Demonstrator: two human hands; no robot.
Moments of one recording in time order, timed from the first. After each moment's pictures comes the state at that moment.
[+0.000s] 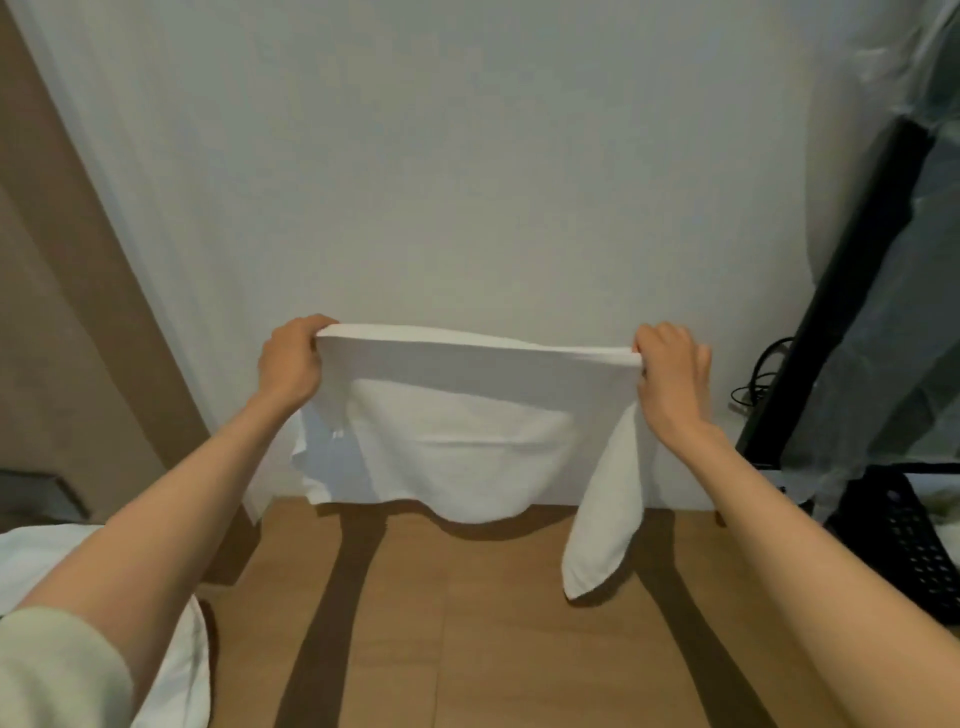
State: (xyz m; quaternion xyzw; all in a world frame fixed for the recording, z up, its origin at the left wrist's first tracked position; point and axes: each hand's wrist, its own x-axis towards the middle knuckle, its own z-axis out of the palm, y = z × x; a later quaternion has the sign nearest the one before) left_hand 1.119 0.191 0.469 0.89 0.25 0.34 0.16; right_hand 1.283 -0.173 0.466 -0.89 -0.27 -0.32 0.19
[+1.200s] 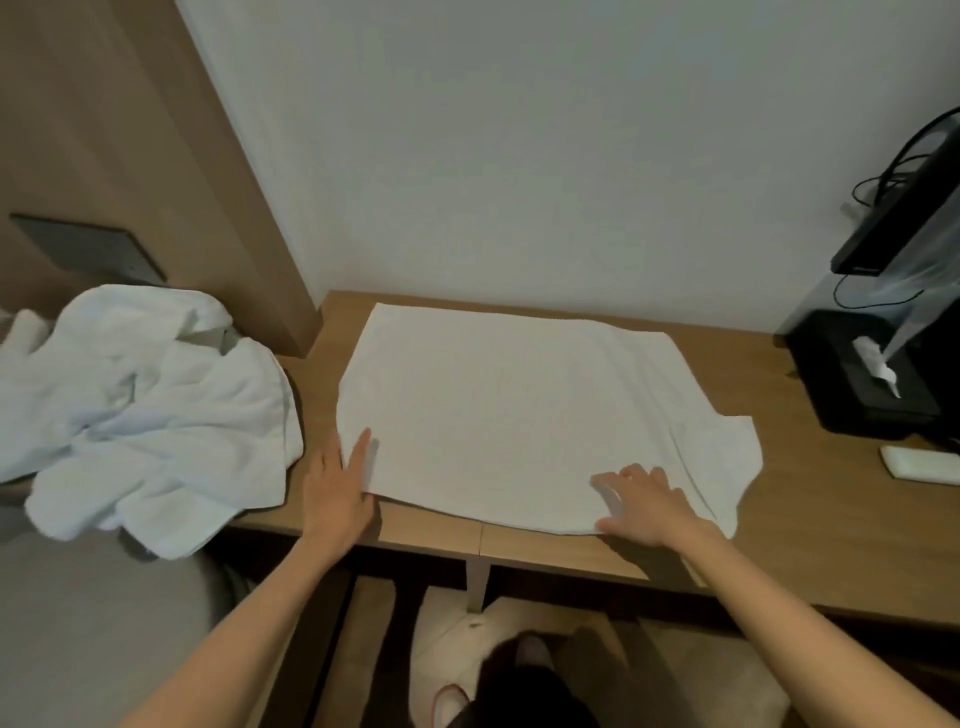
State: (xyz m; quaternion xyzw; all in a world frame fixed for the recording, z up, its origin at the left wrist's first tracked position) left_hand 0.867 0.069 0.175 0.94 0.34 -0.02 0.08; right_hand 1.087 -0.231 0.206 -0.89 -0.33 0.30 -0.08
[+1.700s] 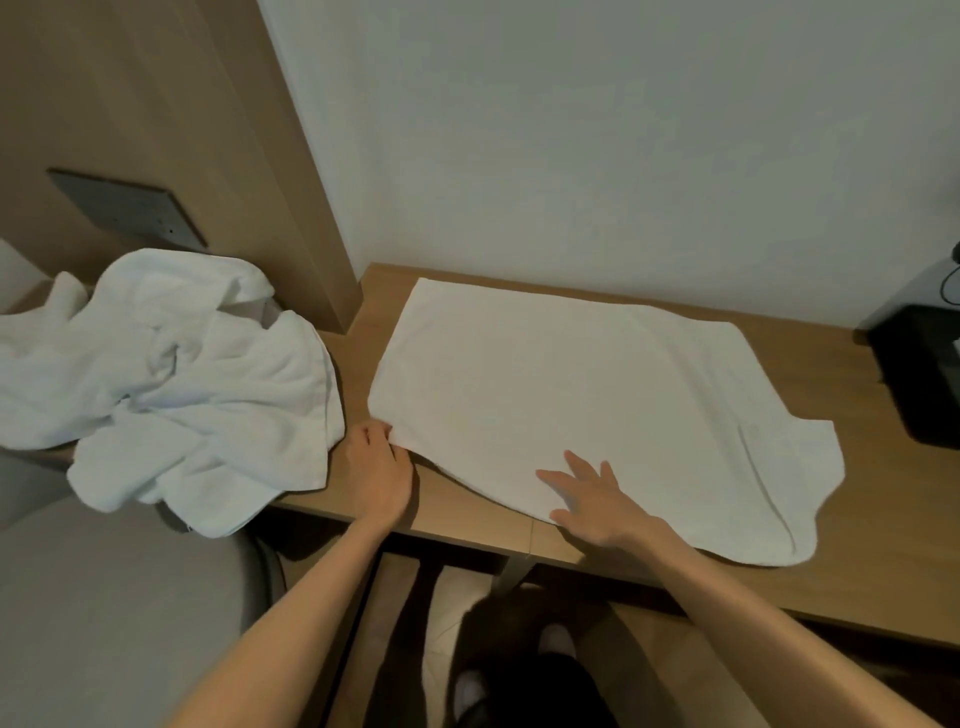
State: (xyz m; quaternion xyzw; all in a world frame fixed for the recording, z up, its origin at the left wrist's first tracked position) left_hand 0.885 0.080 0.169 0.82 0.48 0.16 0.28; right_hand 1.042 -0.135 0.142 -0.85 -0.40 0.35 0.01
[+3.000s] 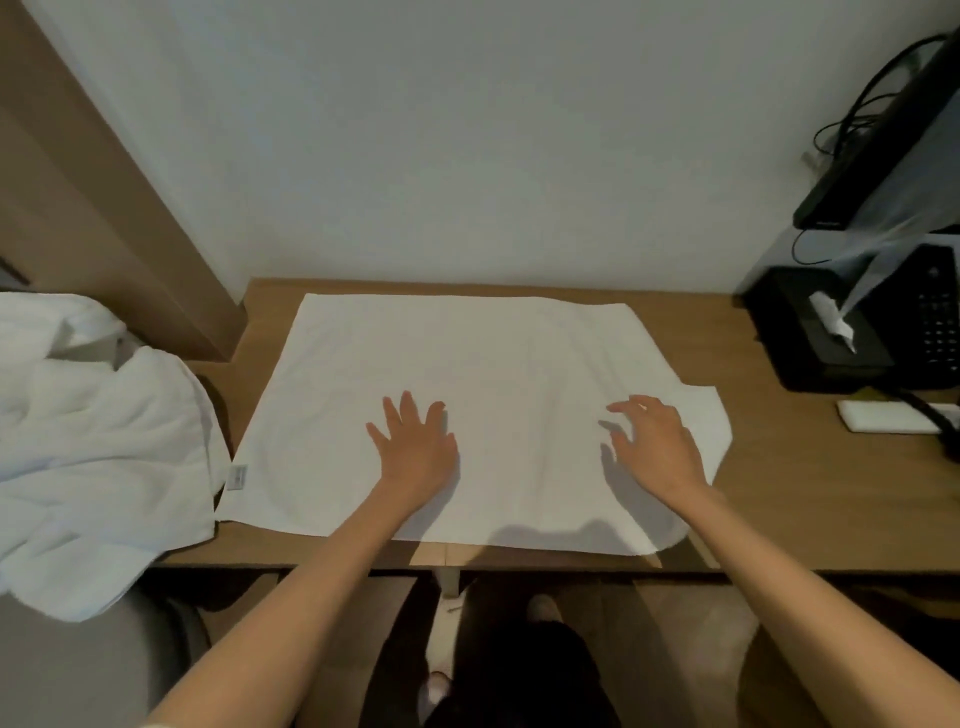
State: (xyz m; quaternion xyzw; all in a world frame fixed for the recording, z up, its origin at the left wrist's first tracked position) left_hand 1.001 0.006 0.173 0.94 0.28 -0.10 0.17; right_hand 1.121 -0.240 0.213 -0.96 -0.20 0.11 0.15
